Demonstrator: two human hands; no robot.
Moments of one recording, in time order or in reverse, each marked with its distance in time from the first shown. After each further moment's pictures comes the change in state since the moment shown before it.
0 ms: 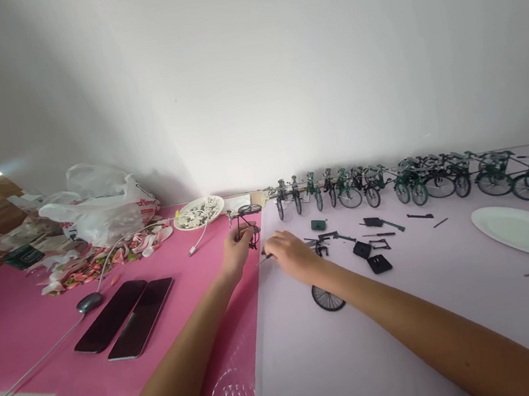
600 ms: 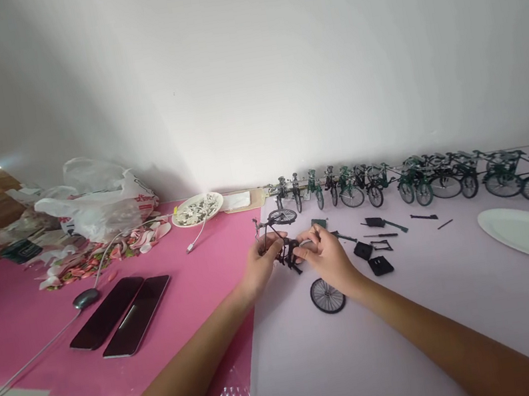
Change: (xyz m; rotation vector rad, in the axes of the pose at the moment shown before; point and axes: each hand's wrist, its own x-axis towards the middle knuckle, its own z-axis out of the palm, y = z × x) left_hand -0.042 -0.014 0.040 -0.064 -0.265 -0.026; right_hand -0.046 -0.008 -0.031 0.845 0.384 0.642
